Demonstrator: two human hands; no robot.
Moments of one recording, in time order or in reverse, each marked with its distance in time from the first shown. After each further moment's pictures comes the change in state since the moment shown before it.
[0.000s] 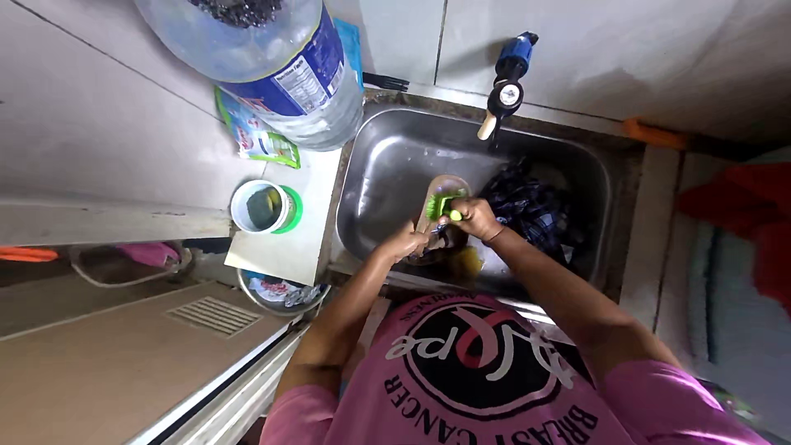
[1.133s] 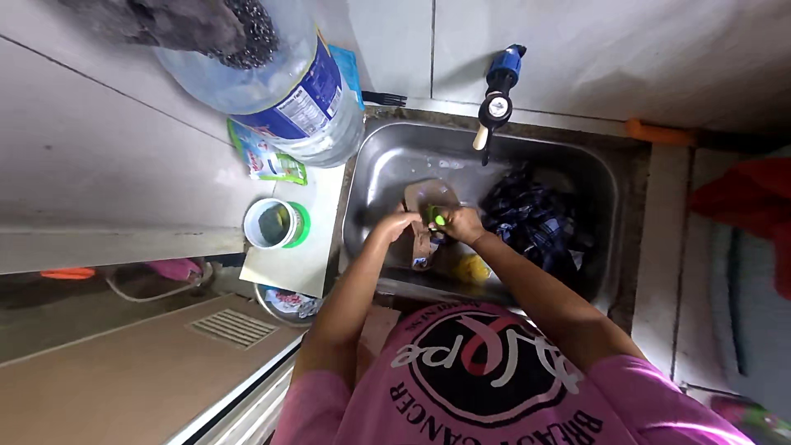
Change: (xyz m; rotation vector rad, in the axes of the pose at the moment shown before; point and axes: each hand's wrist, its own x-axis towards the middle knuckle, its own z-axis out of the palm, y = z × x) left_hand 0.055 0.005 -0.040 -0.020 0.182 -0.061; right_hand 0.018 0.009 0.036 -0.140 -0.351 0.456
